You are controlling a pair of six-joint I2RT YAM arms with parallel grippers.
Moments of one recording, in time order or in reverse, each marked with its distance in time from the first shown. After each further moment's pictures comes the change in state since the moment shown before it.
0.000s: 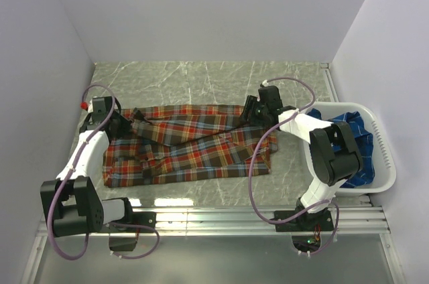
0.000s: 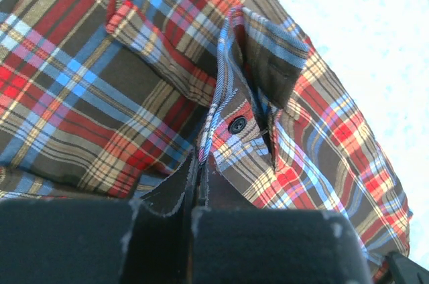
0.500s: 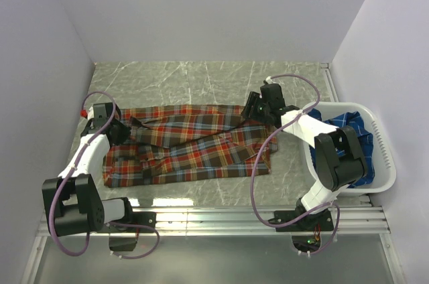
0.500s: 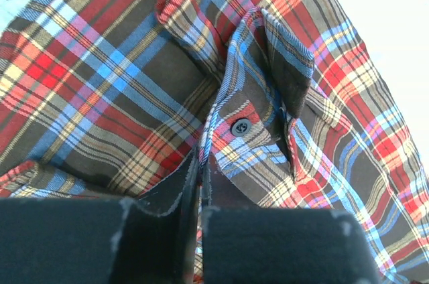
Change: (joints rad) left arm 0.027 0.006 -0.082 0.031 -0.039 -0.001; right arm -0.002 -0.058 -0.001 0.000 0.056 0.014
